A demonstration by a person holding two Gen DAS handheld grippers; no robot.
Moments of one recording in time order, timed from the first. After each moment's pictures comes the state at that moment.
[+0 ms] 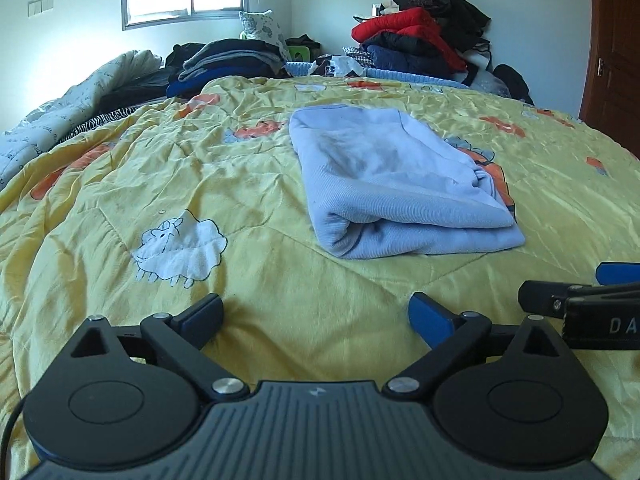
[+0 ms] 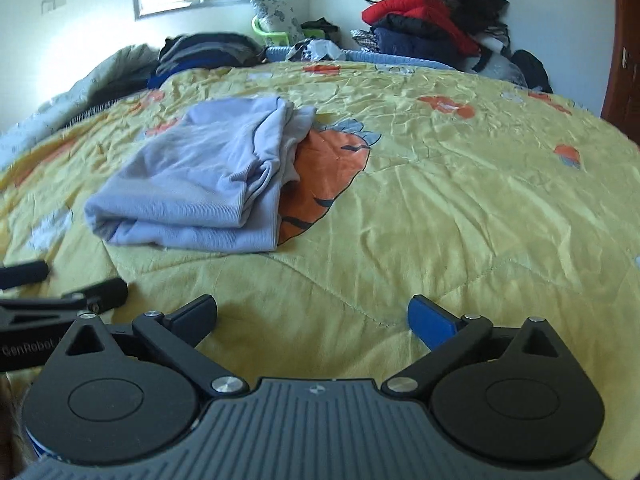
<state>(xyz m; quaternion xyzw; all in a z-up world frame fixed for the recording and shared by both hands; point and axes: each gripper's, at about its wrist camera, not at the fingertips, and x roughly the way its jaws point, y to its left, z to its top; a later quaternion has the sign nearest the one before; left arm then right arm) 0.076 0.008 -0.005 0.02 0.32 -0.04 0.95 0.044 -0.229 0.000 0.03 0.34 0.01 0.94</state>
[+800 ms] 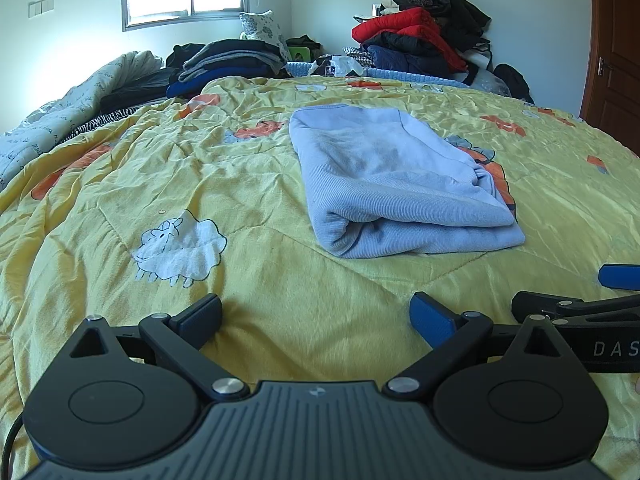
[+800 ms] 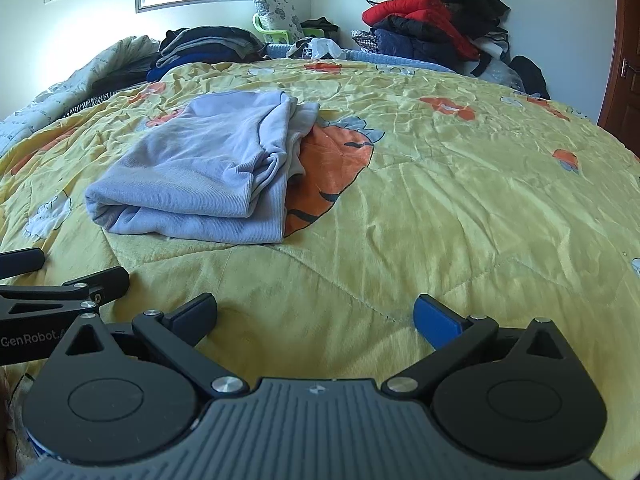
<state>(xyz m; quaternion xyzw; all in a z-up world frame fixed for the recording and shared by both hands) 0.074 0.008 -0.006 0.02 0.32 -0.04 0.95 0.045 -0.217 -0.004 0.00 0.34 0.01 0.94</state>
